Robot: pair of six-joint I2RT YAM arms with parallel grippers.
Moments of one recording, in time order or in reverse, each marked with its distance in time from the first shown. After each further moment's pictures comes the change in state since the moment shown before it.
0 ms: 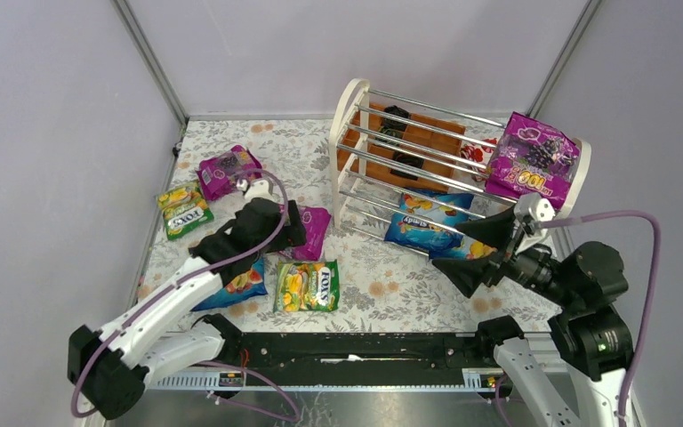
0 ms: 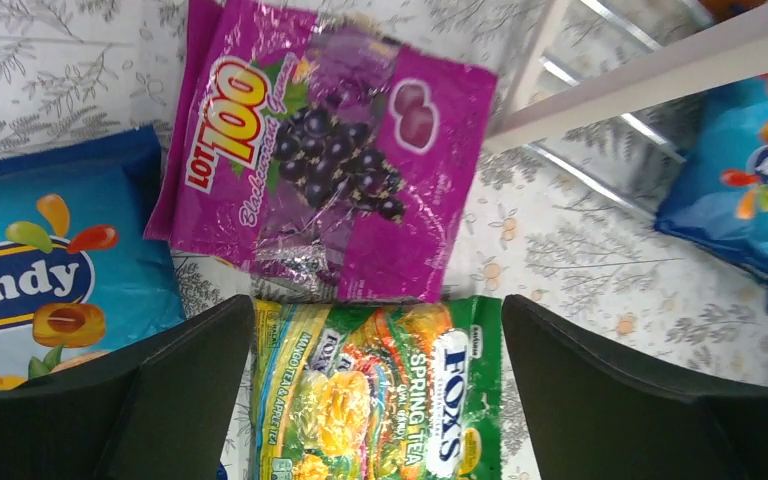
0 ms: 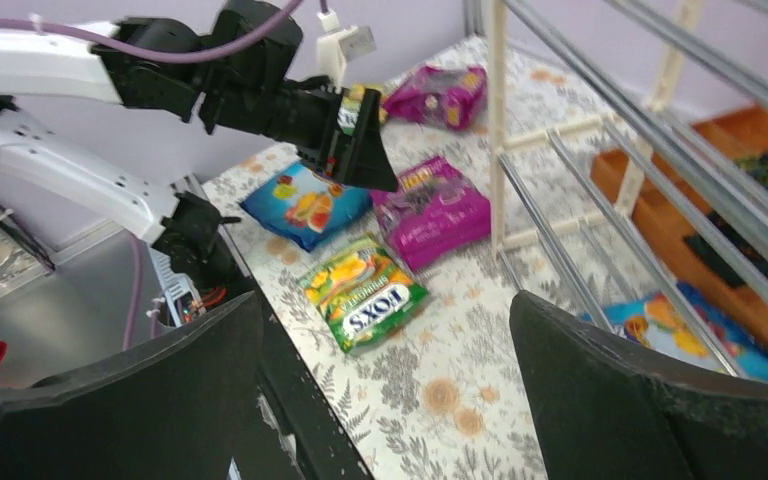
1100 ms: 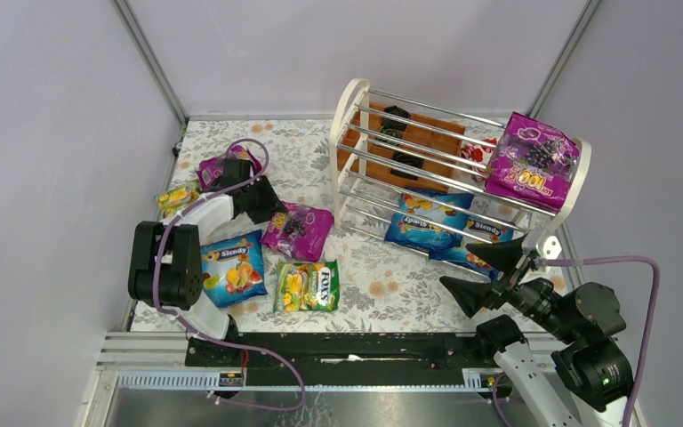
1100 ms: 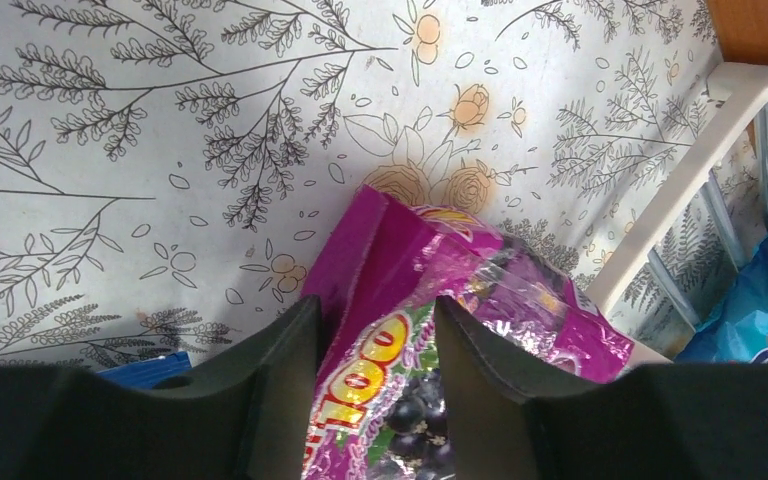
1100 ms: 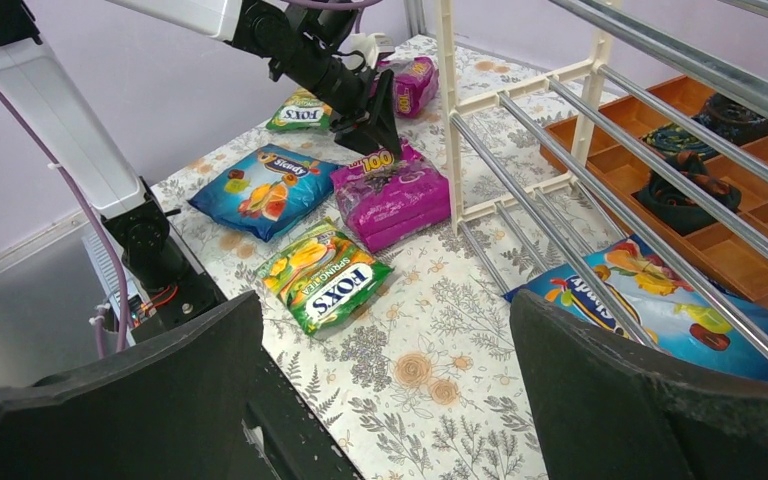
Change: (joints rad) left arm 0.528 0.694 0.182 0.229 0.537 0.057; right arm 0.135 -0.259 -0.201 -0.051 0.281 -0.008
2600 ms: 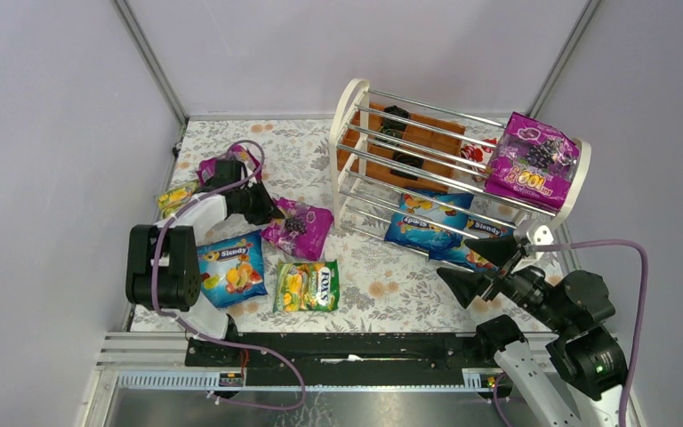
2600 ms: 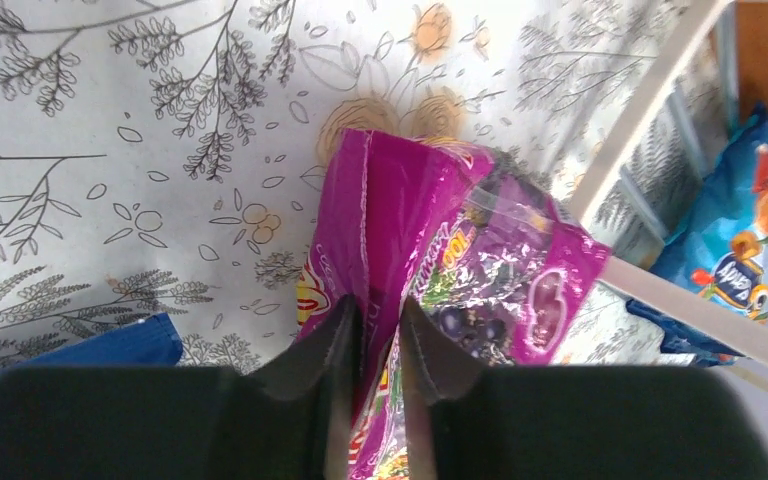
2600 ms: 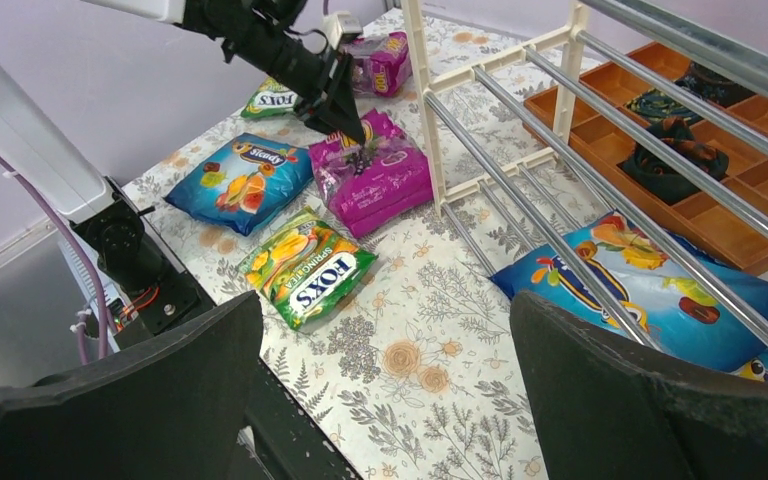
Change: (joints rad) left arm 0.061 0.005 -0.008 -0.055 0.201 0.084; right arm 0.001 0.042 -0.013 -0.004 0.048 0.002
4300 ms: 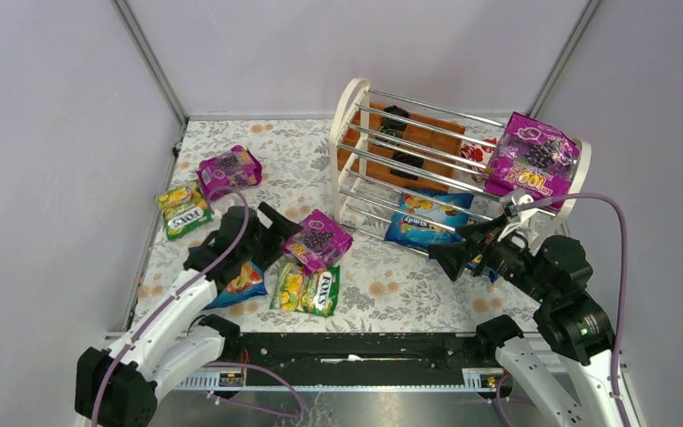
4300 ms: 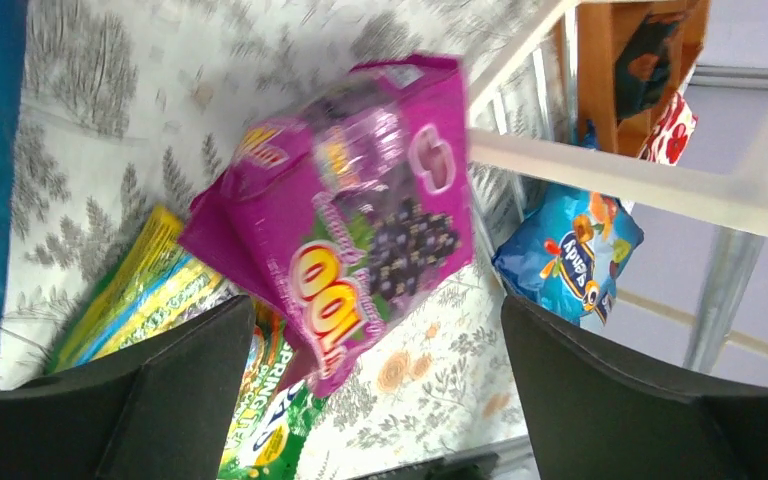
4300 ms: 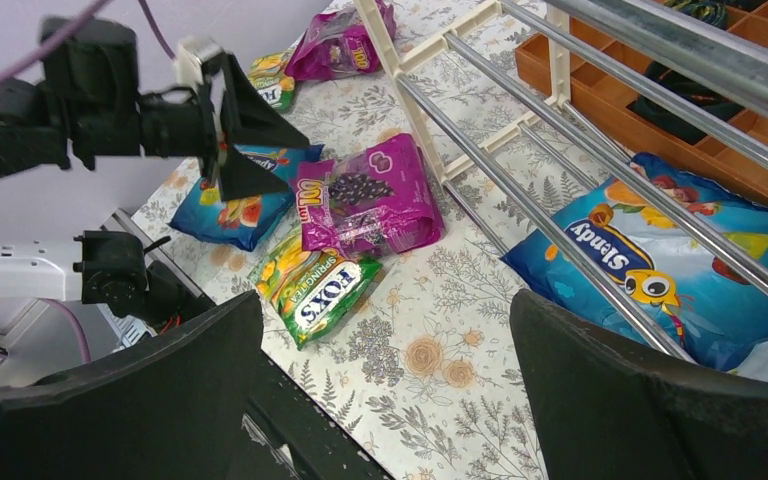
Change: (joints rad) left arm -0.364 -0.750 -0.409 -0.035 -0.397 -0.723; right arm 0.000 0.196 0.026 0.046 0.059 0.129
